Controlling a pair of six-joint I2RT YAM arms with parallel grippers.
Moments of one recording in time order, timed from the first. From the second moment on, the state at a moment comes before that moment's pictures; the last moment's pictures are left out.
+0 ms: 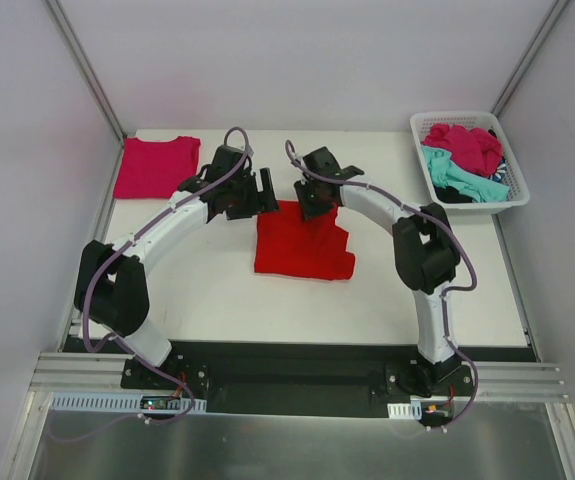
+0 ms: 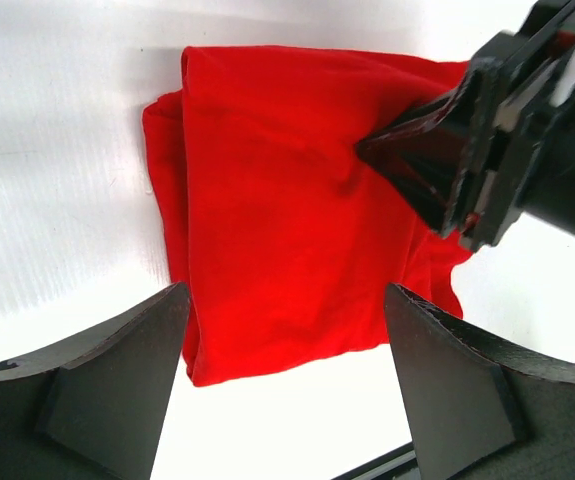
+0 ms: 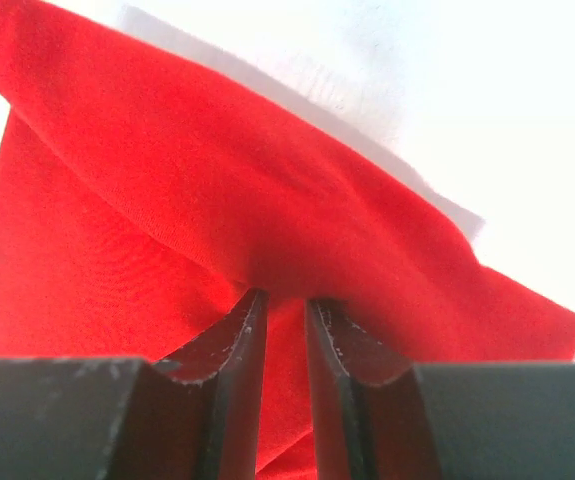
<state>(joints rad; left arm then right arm) -0.45 1.61 1.29 -0.50 0.15 -0.57 0.59 2.11 1.69 -0.59 -0.09 0.14</state>
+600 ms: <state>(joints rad) -0.45 1.60 1.24 -0.52 0.15 -0.57 0.54 2.32 1.89 -0.60 -0.14 0.13</state>
